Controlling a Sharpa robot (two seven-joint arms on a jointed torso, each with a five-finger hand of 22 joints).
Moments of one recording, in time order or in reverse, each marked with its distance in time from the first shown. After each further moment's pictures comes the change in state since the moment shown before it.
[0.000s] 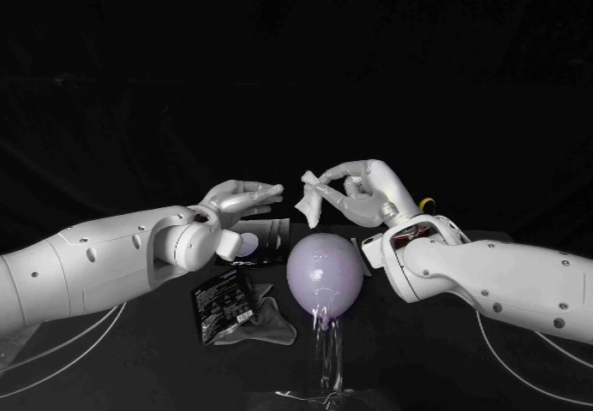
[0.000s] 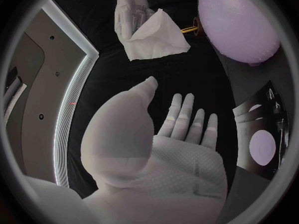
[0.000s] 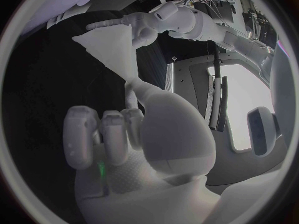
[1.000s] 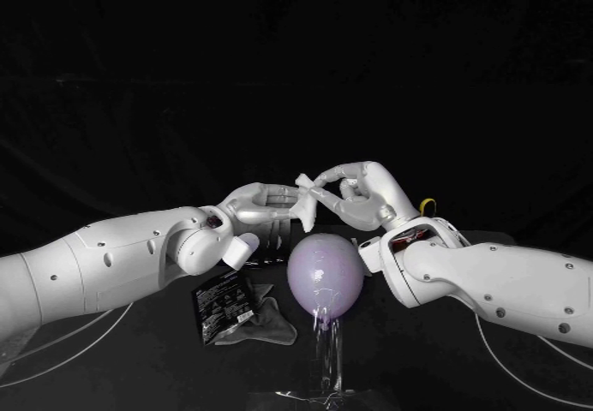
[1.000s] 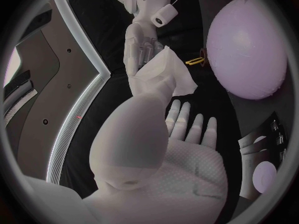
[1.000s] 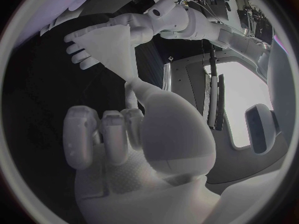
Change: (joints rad) left arm -0.006 0.040 0.002 -0.020 -0.141 0.237 0.051; left_hand 0.269 0.088 -0.076 -0.127 0.000 -0.105 -0.067 -0.075 -0.095 -0.237 -0.084 -0.010 -0.012 -0.108 -0.037 -0.006 -0.037 0.049 -0.066 -0.009 -0.049 -0.006; right arm 0.001 -0.004 0.001 0.038 0.003 0.015 0.003; right_hand 0.001 0.001 0.003 -0.003 -0.002 0.002 0.002 0.001 0.000 0.000 0.000 0.001 0.000 0.001 -0.001 0.000 0.000 0.000 -0.002 0.002 0.000 0.000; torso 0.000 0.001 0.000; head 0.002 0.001
